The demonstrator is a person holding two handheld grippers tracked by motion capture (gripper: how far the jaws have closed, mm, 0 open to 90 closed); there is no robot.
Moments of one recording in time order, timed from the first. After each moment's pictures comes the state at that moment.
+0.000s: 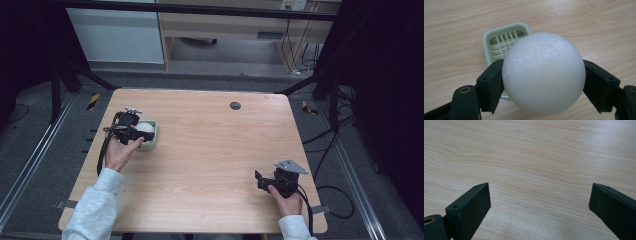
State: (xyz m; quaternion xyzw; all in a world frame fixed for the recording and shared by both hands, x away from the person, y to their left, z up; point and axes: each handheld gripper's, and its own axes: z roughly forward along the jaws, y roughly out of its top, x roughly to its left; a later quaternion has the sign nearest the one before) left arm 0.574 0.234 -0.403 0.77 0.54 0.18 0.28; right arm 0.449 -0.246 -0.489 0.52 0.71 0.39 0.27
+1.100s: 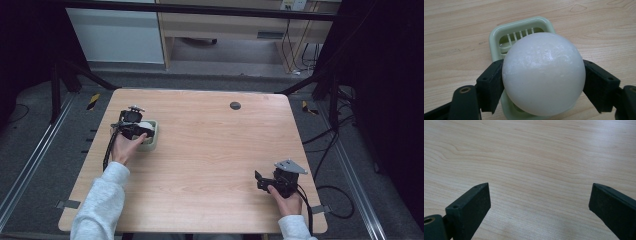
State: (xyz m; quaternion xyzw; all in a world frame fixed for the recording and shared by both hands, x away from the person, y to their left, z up) left arm 0.613 0.236 -0.436 0.77 0.57 0.18 0.24; right arm 0.449 -0.245 -0.490 0.52 0.71 0.38 0.28
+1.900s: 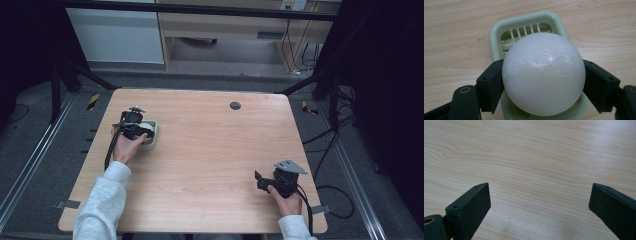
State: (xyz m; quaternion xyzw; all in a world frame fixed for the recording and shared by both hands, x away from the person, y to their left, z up) left arm 0.621 0.238 -0.448 0.76 0.58 0.17 0.22; right arm 0.449 -0.245 -0.490 0.52 0.71 0.38 0.28
